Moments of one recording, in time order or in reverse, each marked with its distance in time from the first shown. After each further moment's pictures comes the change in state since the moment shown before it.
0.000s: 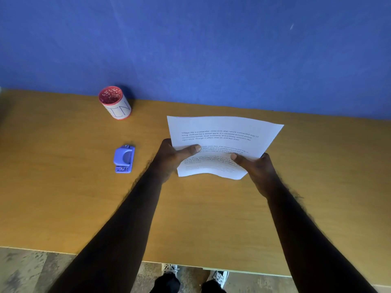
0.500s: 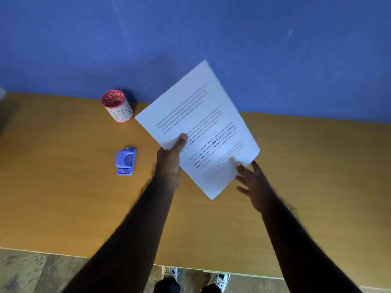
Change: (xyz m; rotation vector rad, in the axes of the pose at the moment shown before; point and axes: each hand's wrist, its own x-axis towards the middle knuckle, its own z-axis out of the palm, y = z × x) left_hand -0.007 0.003 0.026 -0.618 0.338 -0.059; right_hand -0.016 0.035 0.000 0.047 0.137 0.358
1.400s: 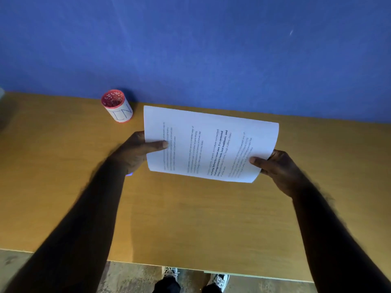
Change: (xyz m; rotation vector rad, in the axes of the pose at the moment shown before) left_hand 0.039 0.082 -0.066 0.564 -0.446 -0.090; right_hand 0.002 -0.062 -0.044 -0.068 -0.339 -0.273
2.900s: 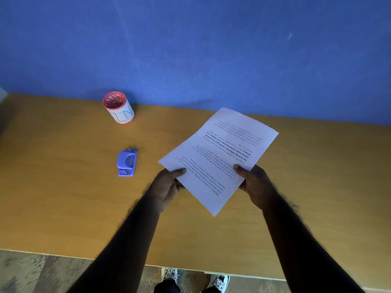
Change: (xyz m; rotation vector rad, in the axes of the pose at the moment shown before) left_hand -0.024 -0.086 0.073 -0.522 0.242 -0.235; right_hand 0.004 0.048 0.052 0.141 0.235 0.204
